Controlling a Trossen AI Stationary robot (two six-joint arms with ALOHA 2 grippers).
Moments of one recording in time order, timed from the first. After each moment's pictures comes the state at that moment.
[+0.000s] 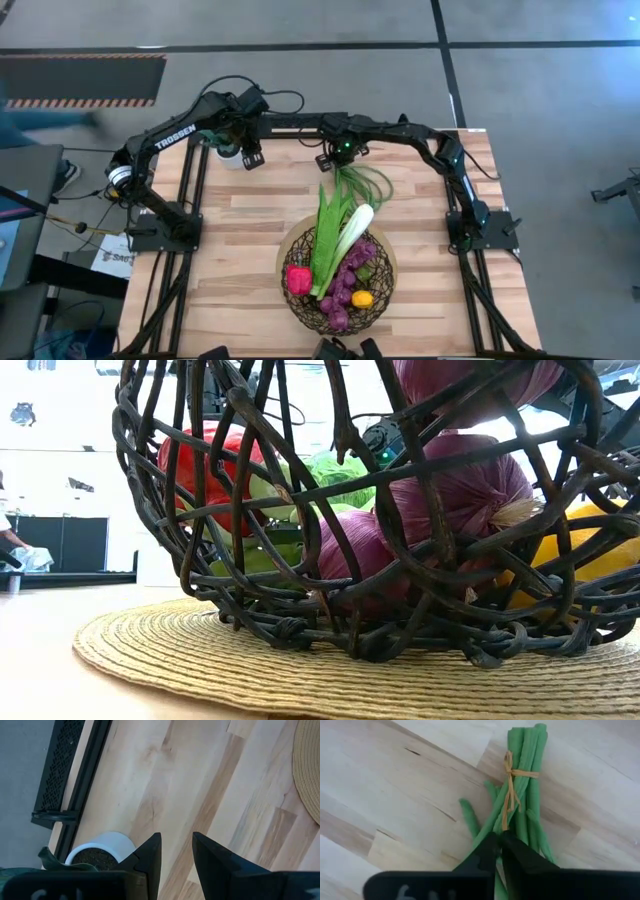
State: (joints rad) left arm 0.70 1.54 1.49 -1.24 0.02 0.32; right arm -0.53 2.21 1.75 -0.85 -0.08 0.57
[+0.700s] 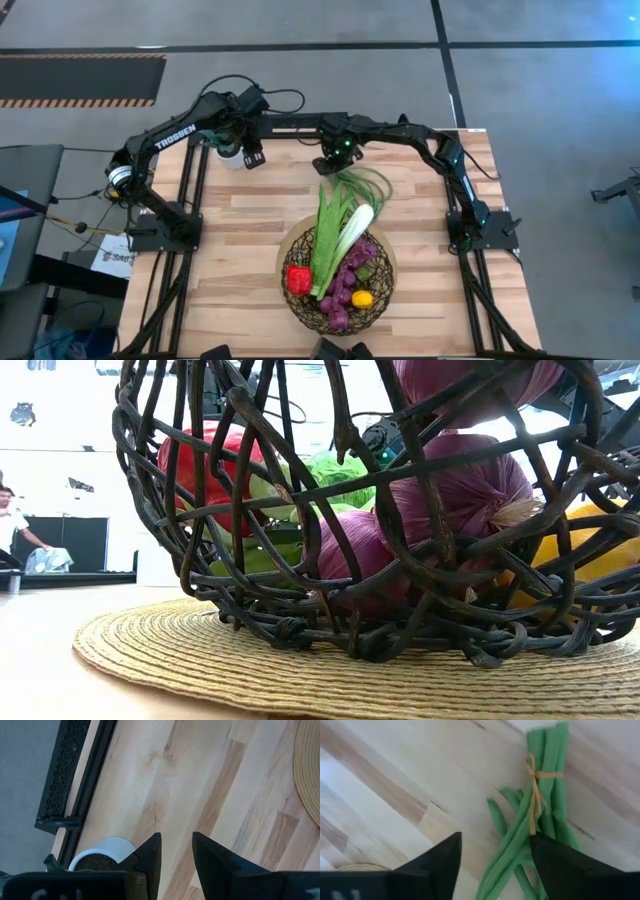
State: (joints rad) left arm 0.70 1.54 1.49 -1.21 0.02 0.33; right arm -0.53 2.21 1.75 -0.82 -0.29 0.50
